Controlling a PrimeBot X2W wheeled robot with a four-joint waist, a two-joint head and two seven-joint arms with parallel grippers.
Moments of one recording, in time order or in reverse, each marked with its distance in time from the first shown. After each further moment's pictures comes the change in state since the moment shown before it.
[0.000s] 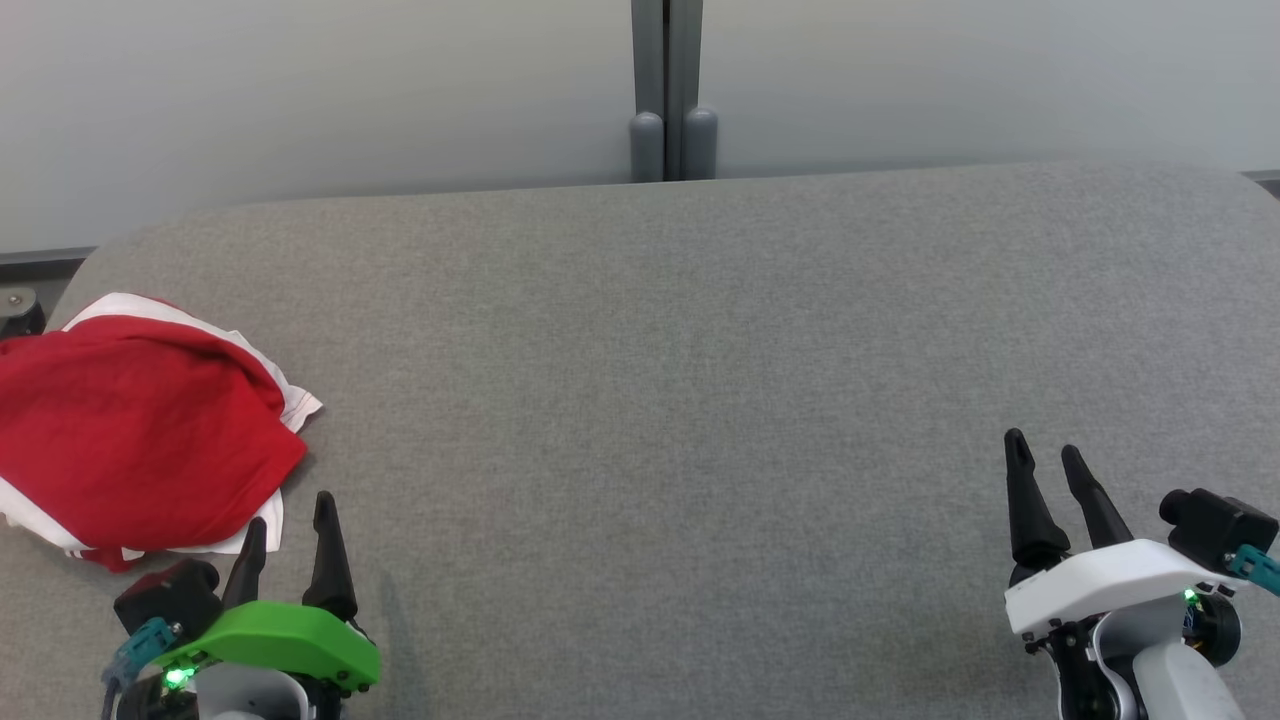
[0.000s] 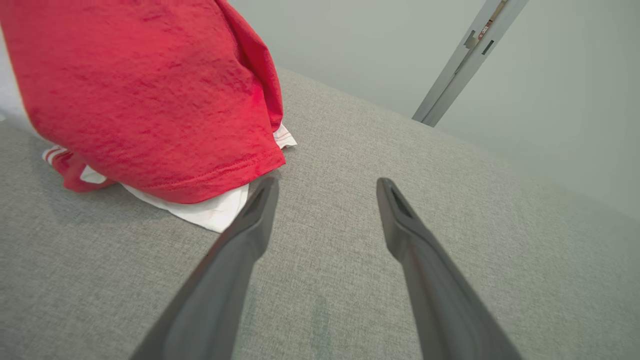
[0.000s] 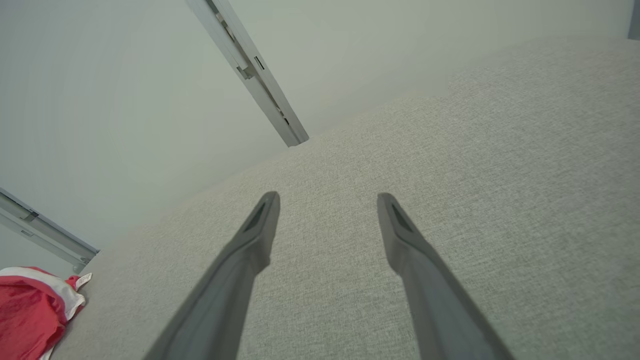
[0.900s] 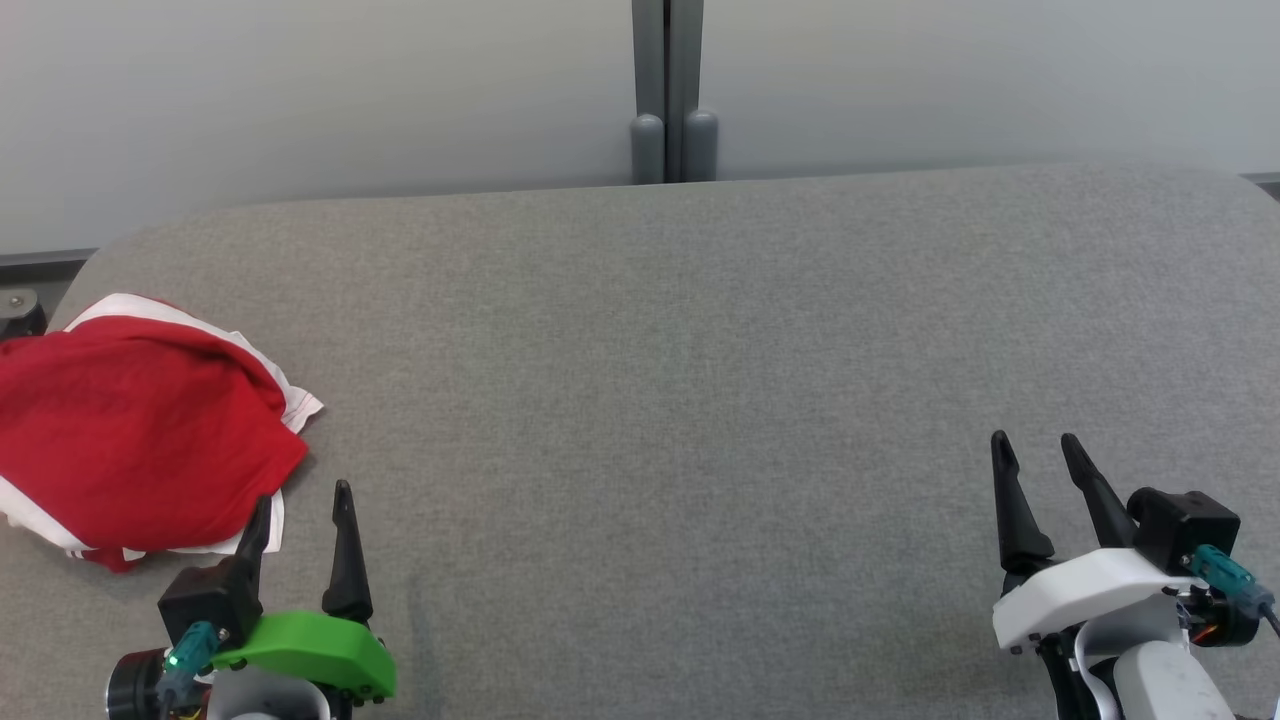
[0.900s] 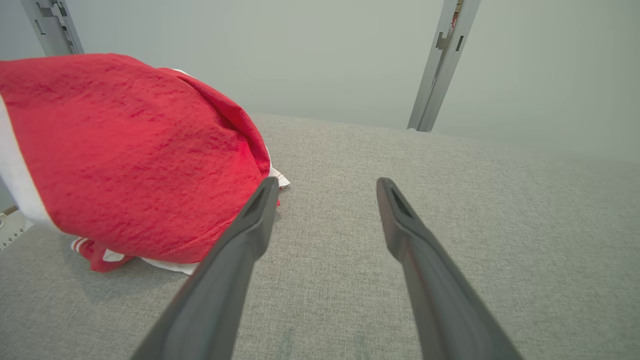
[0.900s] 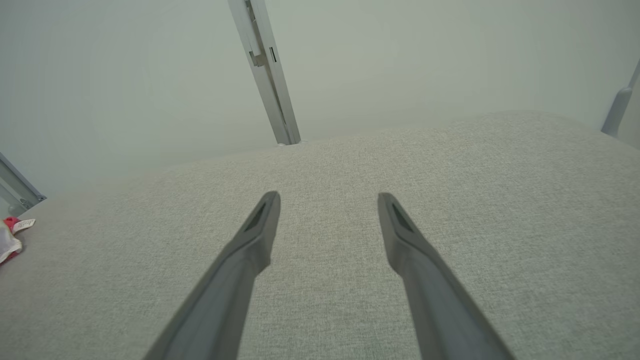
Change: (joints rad) left arm 0.019 0.000 -0.014 -0.058 0.249 0.009 -0.063; right arm -0.003 -0.002 0.005 0.007 -0.278 0.000 -0.064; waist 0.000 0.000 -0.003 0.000
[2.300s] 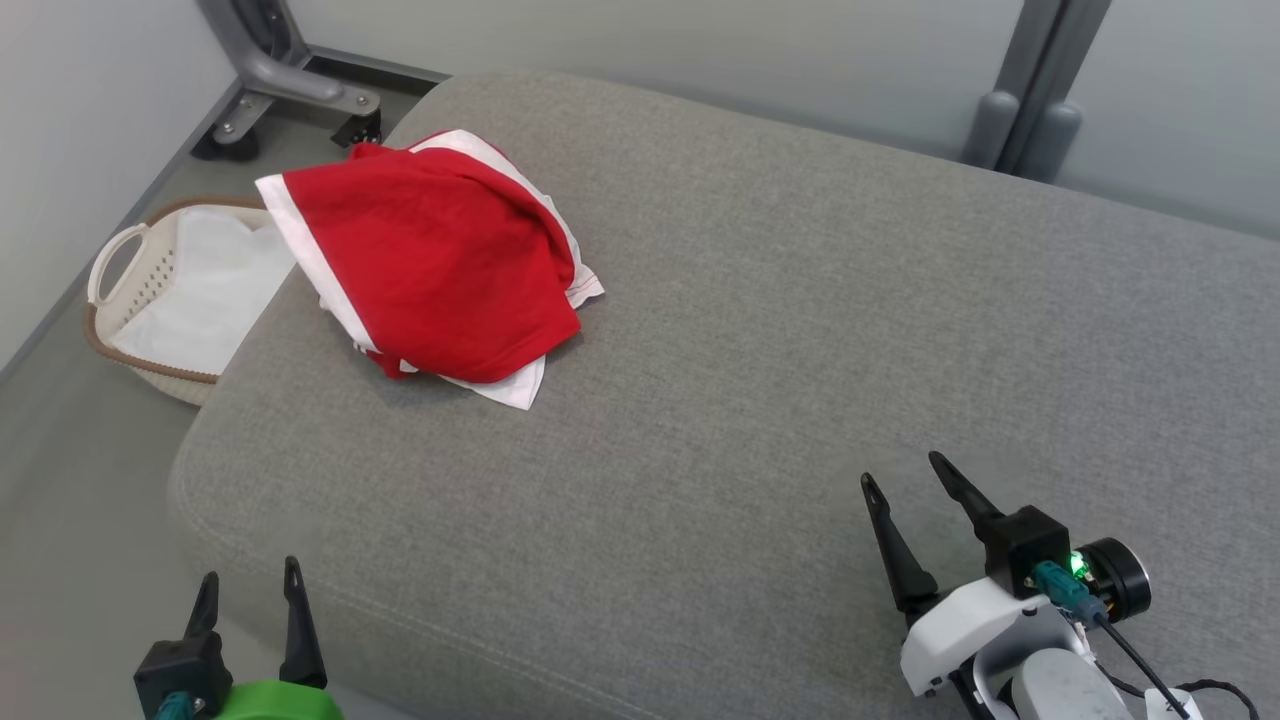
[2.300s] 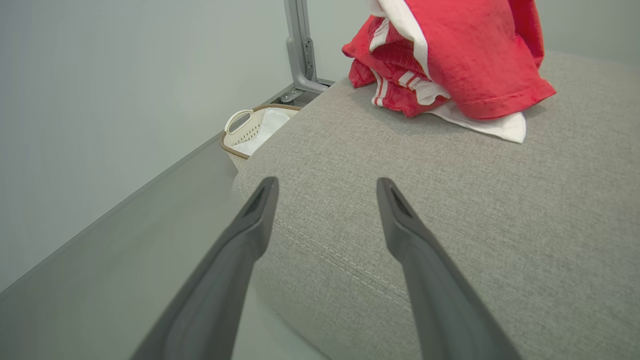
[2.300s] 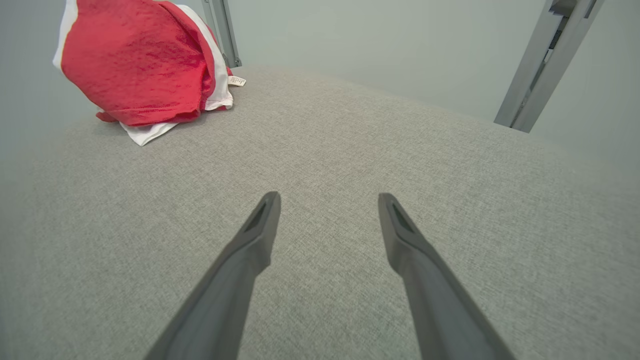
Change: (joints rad) left arm 0.065 -0.059 0.186 0.103 0.210 -0.053 -0.067; right arm -0.043 -0.002 0.193 0.110 -0.234 0.001 -0.065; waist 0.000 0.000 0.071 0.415
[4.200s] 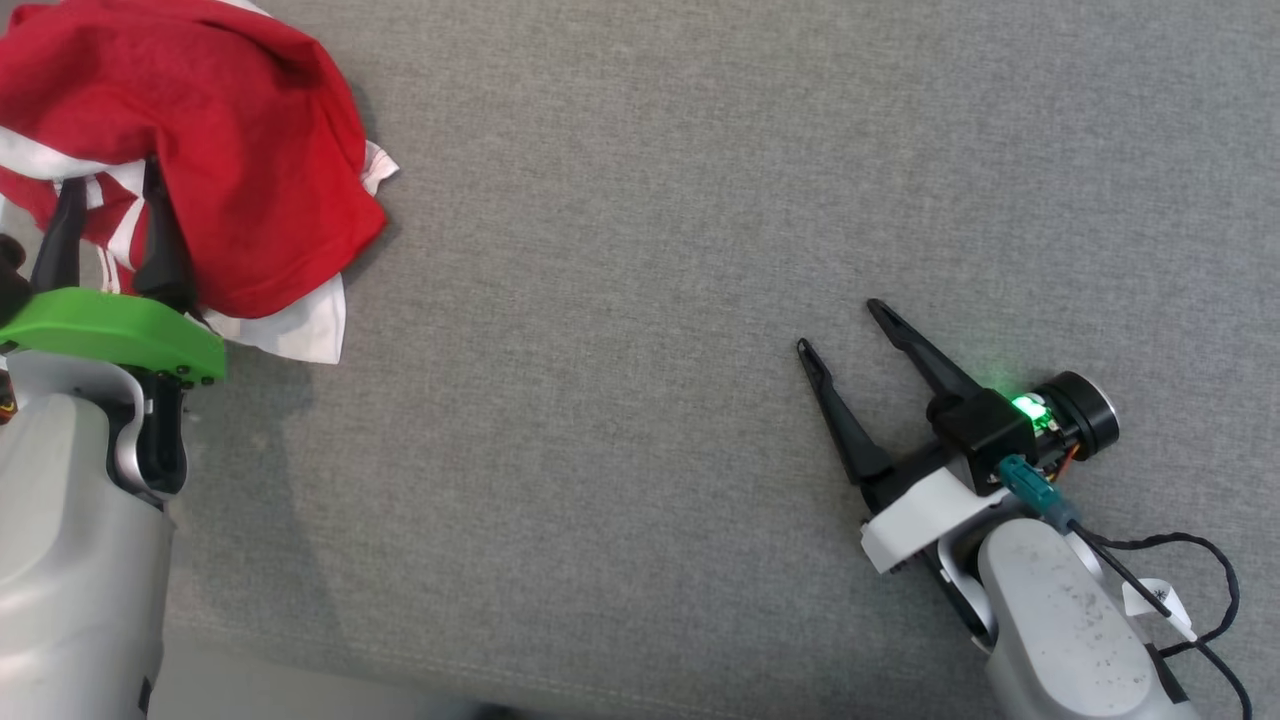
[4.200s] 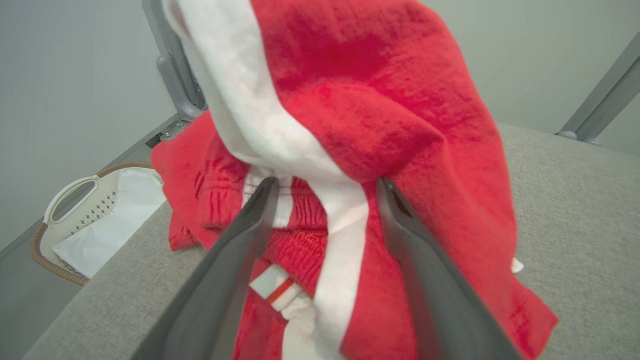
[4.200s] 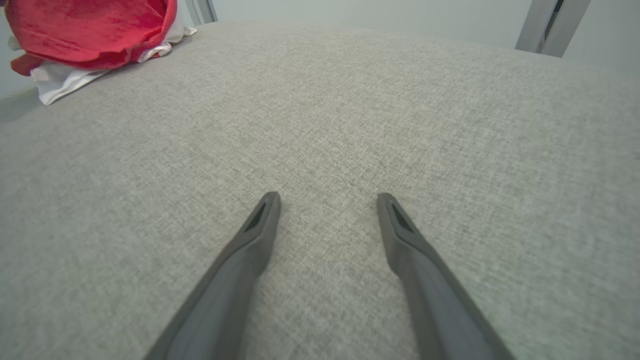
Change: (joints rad) left arm -0.690 0.266 -0.273 0.314 -0.527 -0.068 0.000; right arm -0.190 0.002 0.040 -0.055 -0.132 0.007 -0.021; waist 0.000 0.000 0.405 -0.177
